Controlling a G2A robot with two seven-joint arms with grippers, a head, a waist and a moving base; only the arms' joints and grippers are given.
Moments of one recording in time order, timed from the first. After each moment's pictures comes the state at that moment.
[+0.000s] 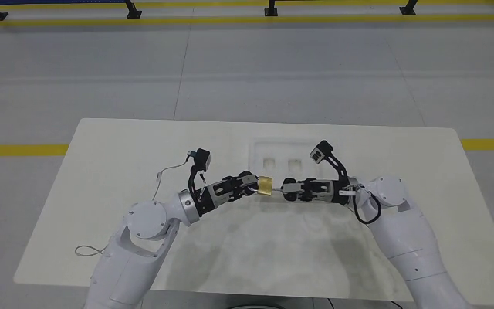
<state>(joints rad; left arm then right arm) 1.54 -1.19 -1.31 -1.95 -0.17 0.11 -0.75 -1.26 -1.13 1.26 -1.44 0.51 -0.20 1.33</state>
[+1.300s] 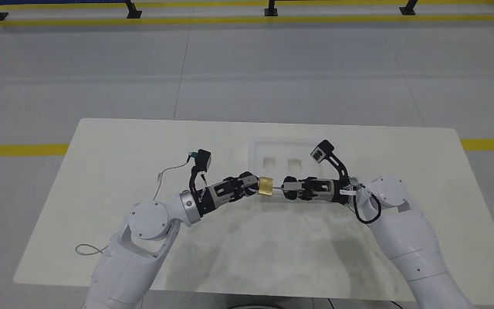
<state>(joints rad) 1.53 -1.17 -1.29 -1.95 -0.18 0.10 -0.73 -1.25 -1.11 1.24 -1.44 0.54 -0.21 1.31</state>
